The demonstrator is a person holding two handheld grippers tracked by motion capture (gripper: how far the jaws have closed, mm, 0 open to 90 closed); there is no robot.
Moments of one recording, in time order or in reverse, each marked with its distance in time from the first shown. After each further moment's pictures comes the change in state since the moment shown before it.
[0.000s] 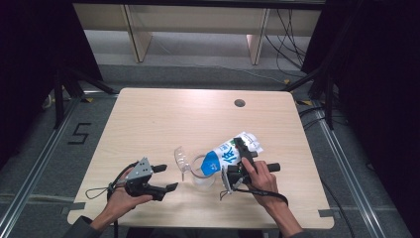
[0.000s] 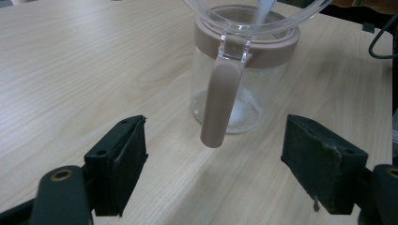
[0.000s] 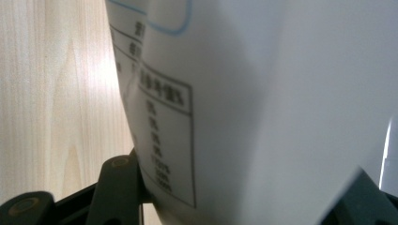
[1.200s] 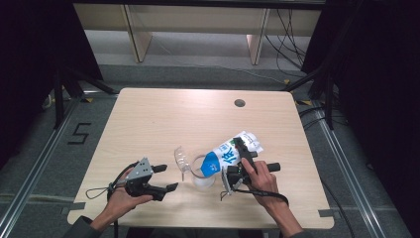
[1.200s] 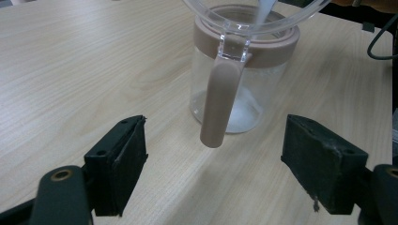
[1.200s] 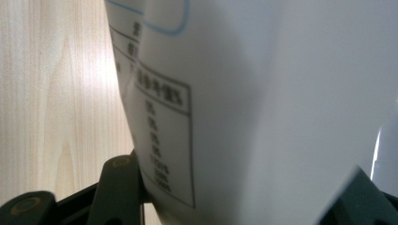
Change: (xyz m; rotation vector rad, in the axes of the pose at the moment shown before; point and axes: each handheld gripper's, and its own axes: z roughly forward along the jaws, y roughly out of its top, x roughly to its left) left arm 0.000 0.000 0.001 -0.003 -0.007 0.001; right arm -0.004 0.000 -0.002 0.019 -0.019 -0.087
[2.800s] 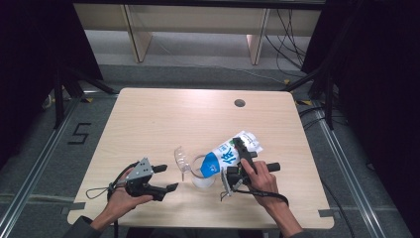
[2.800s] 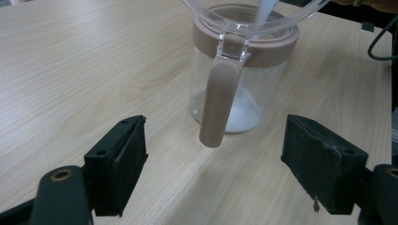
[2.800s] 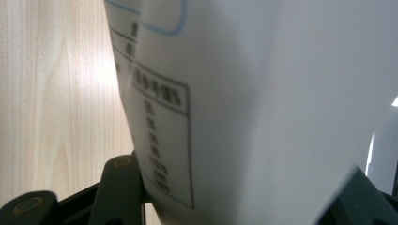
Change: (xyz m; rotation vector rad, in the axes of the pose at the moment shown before) left arm 0.000 0.000 0.000 0.003 -0.006 0.009; right arm -0.001 0.001 -0.001 -0.011 -0.011 -0.023
